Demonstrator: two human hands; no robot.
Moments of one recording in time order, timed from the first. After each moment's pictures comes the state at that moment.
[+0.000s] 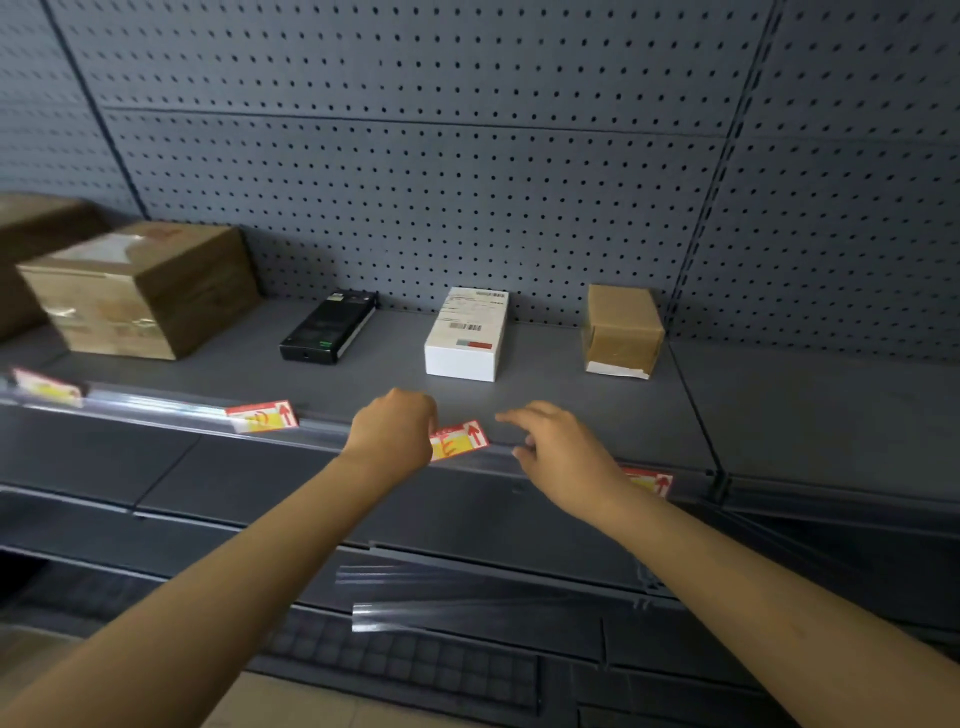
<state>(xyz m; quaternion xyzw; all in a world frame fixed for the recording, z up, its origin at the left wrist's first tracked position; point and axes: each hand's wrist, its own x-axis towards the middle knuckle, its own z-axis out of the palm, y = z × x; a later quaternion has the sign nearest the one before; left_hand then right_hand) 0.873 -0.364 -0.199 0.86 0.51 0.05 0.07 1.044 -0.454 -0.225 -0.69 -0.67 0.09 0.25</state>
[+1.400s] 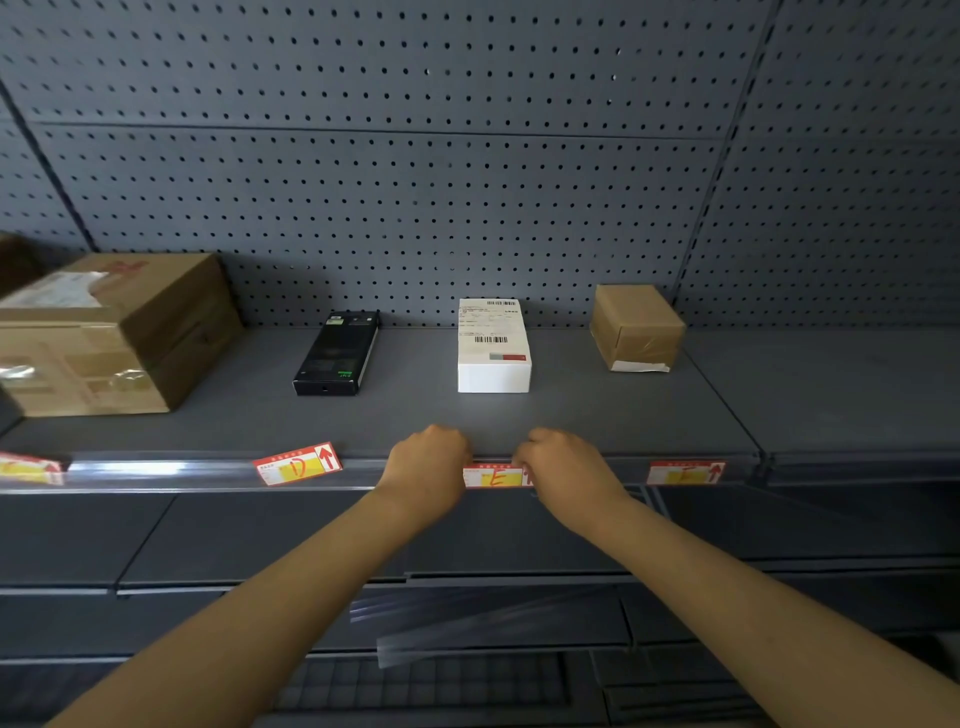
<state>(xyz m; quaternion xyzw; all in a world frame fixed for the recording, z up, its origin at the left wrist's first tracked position) 0.835 -0.308 -0.232 0.92 0.38 0.03 0.09 0.974 -0.411 -0.238 -0.76 -0.64 -0.01 0.05</state>
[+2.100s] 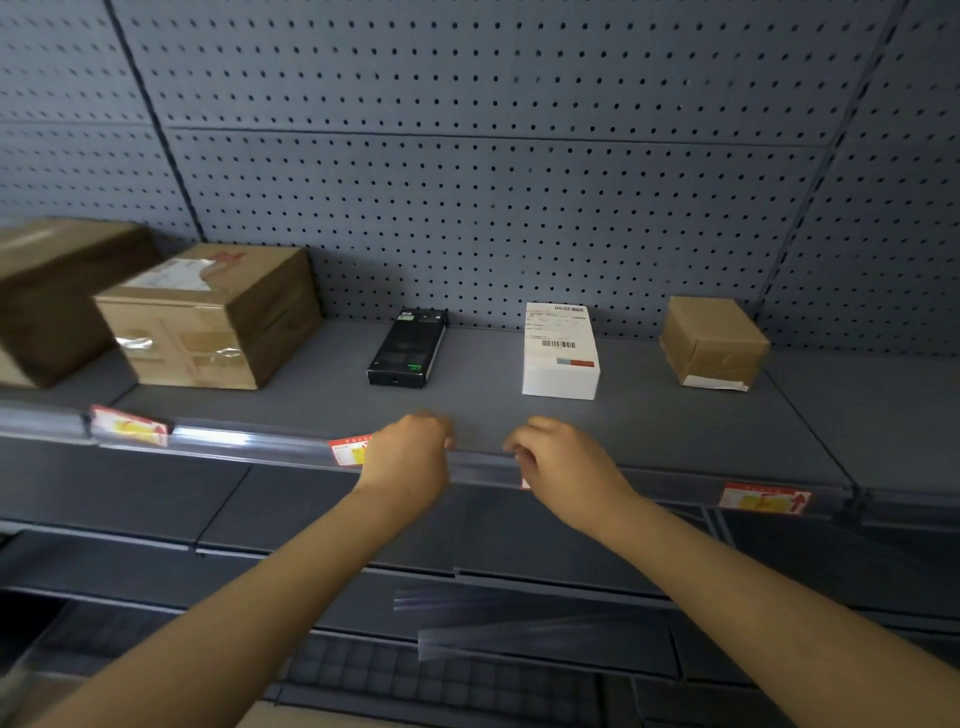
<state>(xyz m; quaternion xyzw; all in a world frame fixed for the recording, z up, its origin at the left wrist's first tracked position) 0.763 -0.289 -0.218 0.88 0.47 0.09 0.03 0.926 -0.378 -0.225 -0.70 -0.69 0.02 0.21</state>
